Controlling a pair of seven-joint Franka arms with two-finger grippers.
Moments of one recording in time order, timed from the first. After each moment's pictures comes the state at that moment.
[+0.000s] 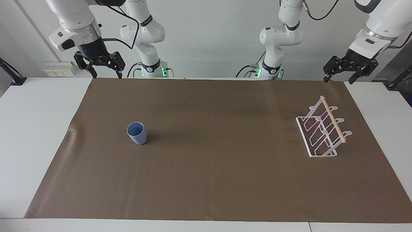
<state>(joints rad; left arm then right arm) -0.03 -0.01 0.03 -1.48 -0.02 1.45 0.12 0.05 -0.08 -0.05 -1.60 0.00 1.50 0.03</state>
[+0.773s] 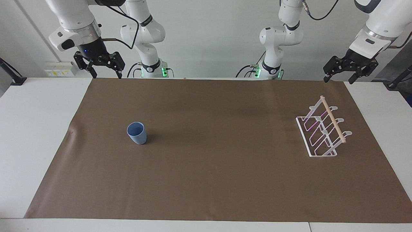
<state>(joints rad) -0.03 -0.01 0.03 -1.48 -0.02 1.45 0.12 0.05 -0.08 -0.05 -1.60 -0.01 1.50 0.03</state>
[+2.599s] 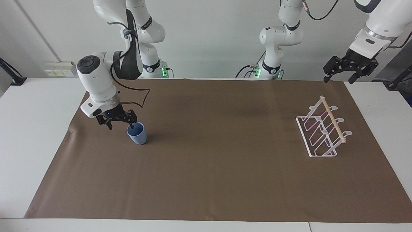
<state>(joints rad) -0.03 -0.01 0.03 -1.48 -0.02 1.45 0.12 0.03 0.13 -0.05 -2.01 -0.01 2.20 -0.07</state>
